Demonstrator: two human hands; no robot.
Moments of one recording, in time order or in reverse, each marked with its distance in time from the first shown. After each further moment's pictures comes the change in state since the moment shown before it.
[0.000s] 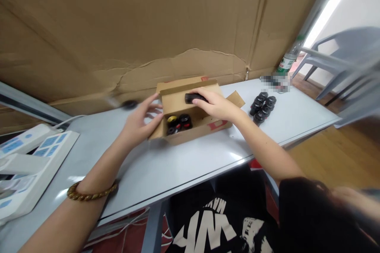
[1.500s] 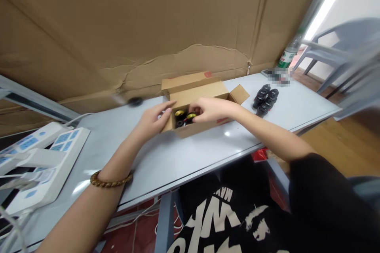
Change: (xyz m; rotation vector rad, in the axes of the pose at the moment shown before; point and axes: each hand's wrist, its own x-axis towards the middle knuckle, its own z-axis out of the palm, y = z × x) left_hand 0.001 0.002 0.006 0.039 -0.127 0.017; right_hand 0.008 -0.029 0.018 -0.053 -0.457 0.152
